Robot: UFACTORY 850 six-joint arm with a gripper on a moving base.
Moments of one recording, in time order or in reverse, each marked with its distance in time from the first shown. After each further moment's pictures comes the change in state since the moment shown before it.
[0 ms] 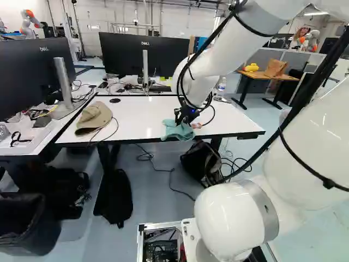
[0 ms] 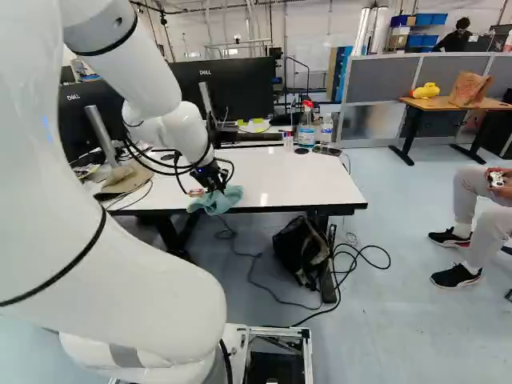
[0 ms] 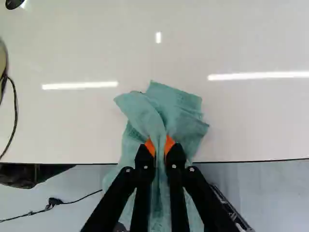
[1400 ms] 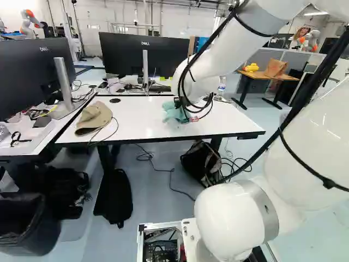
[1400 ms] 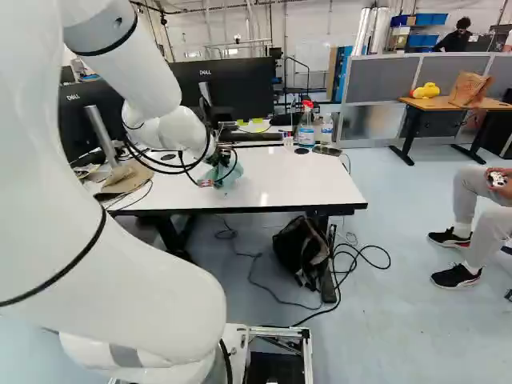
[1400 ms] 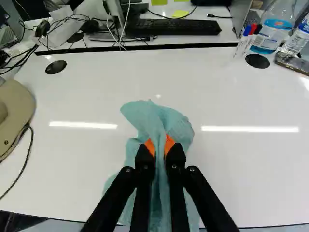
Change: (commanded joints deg) arm 0.0 0.0 0.0 -4.3 20.1 0.0
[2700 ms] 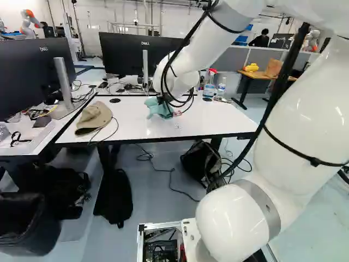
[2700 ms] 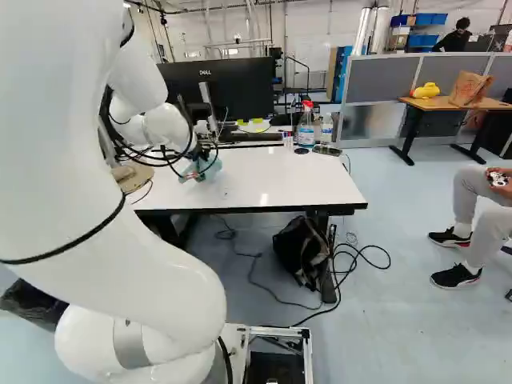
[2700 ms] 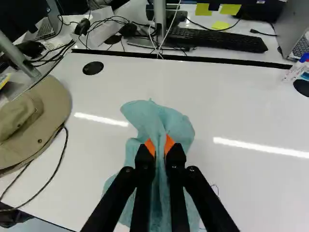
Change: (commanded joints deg) arm 8.2 -6.6 -6.4 -0.5 3.0 0.0
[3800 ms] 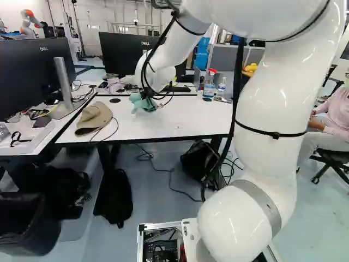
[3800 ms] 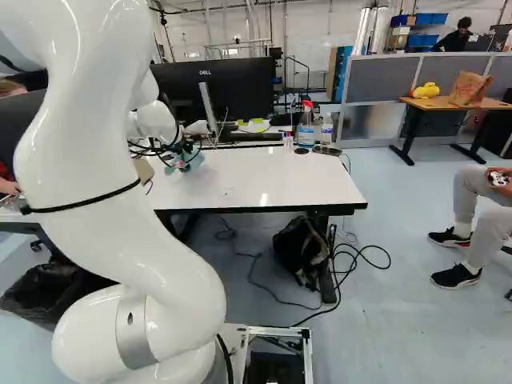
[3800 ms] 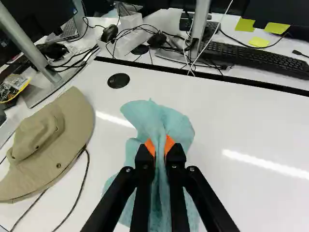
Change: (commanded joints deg) arm 7.0 -13.7 -14.6 0.0 0.0 0.0
